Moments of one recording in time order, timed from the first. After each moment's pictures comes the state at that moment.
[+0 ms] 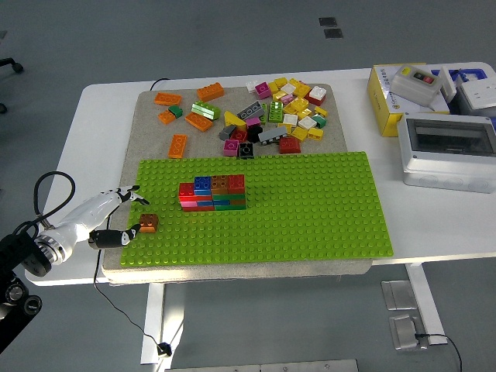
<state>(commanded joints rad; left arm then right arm) -0.22 0.51 -0.97 -1.38 1.85 0.00 -0.03 0.15 -0.13 1.24 0.18 -0.97 -0.06 -0.37</state>
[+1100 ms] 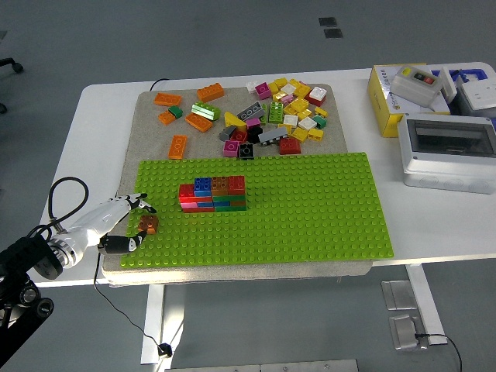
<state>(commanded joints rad) -0.25 0.48 -0.93 -1.32 1.88 -0.01 -0.01 0.15 -0.14 1.25 0.18 -0.98 -0.06 -0.35</state>
